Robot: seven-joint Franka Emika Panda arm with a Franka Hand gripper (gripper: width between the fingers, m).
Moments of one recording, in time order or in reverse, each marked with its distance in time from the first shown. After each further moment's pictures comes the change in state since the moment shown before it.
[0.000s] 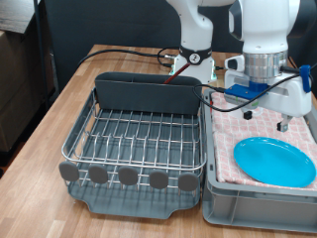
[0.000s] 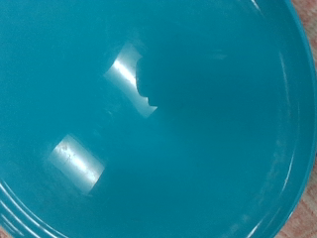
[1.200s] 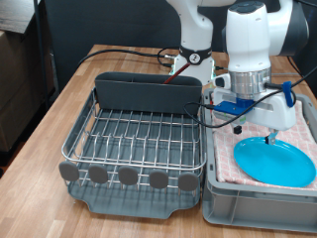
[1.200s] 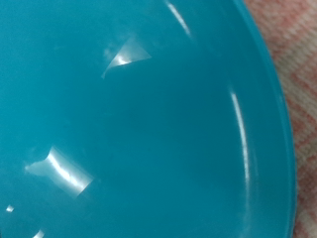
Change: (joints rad) arm -0.030 0.092 0.025 -0.027 0.168 0.131 -0.195
